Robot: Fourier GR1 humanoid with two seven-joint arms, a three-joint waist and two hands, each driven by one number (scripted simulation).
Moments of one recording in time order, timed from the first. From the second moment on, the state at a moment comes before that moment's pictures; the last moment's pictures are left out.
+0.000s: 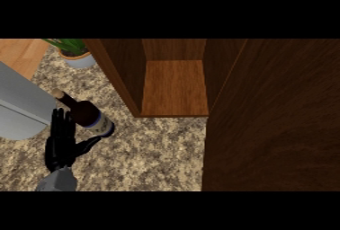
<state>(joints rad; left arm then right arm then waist) -0.19 0.07 0.39 -0.90 0.34 -0.09 -0.47 0.33 -0.07 0.23 -2.48 -0.14 0.19 0.29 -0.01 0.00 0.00</state>
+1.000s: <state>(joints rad) -0.43 0.14 0.45 -0.41 0.40 -0.32 -0.73 0.36 -0.06 0.23 -2.48 -0.14 0.21 0.29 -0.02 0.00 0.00</state>
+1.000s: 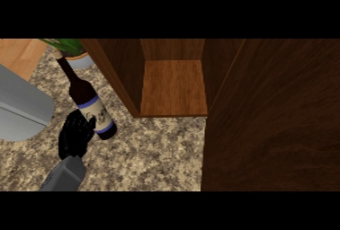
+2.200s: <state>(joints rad) -0.25 0.15 0.12 -0.70 0.06 -0.10 -0.83 0.43 -0.05 0.24 -2.47 -0.12 0.23 0.22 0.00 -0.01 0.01</state>
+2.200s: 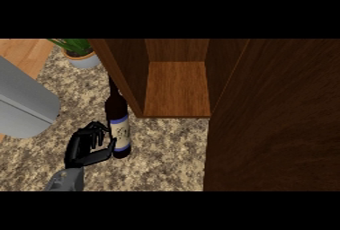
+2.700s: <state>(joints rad) -0.20 0.04 -0.03 -1.04 -0.01 0.09 -0.47 0.45 -0.06 0.24 -2.47 -0.12 0.24 0.22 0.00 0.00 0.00</state>
